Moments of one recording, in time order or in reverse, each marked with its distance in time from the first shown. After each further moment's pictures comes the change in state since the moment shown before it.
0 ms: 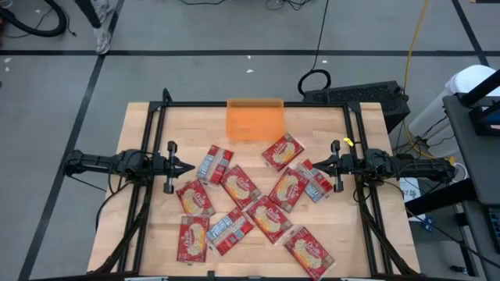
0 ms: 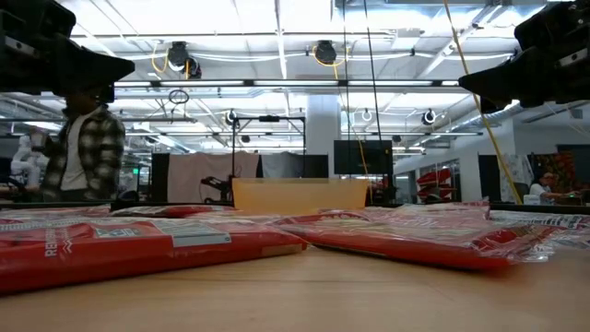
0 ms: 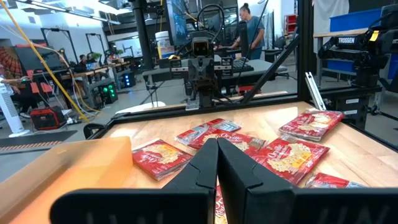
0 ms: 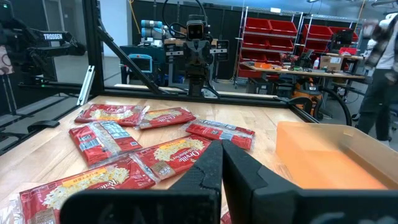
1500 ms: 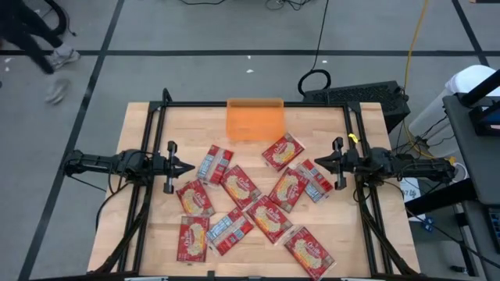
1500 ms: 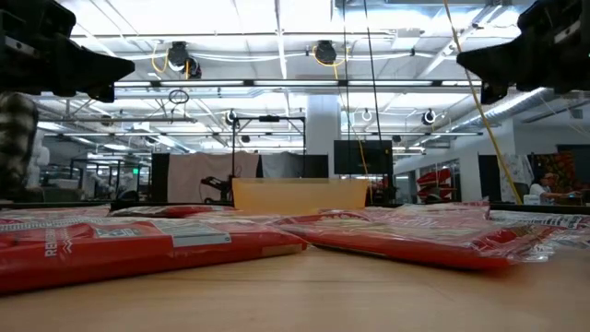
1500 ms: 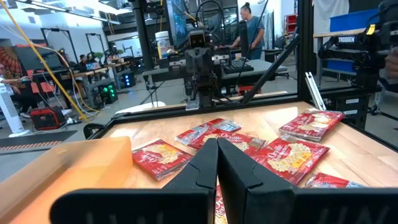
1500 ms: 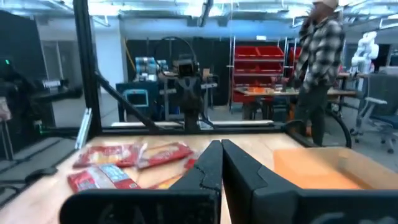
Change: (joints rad) left arm 0.000 0.000 0.000 0.000 0.000 0.000; right arm 0.000 0.002 0.004 0.133 0.038 0.089
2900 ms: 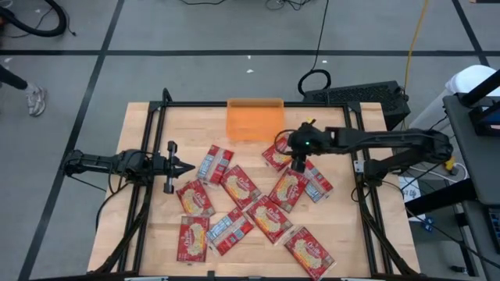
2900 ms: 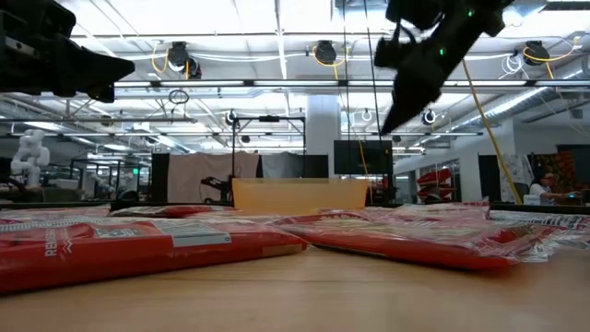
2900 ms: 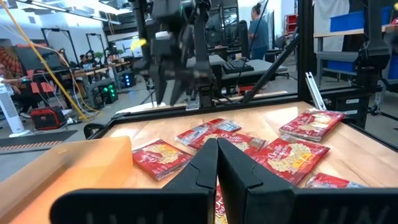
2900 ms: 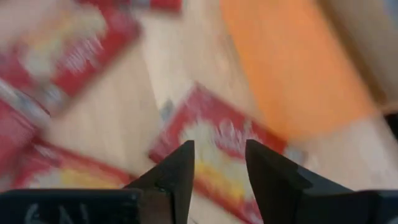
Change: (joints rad) left arm 0.000 0.000 0.000 0.000 -0.001 0.000; right arm -0.203 1.229 0.811 -0.631 0.087 0.003
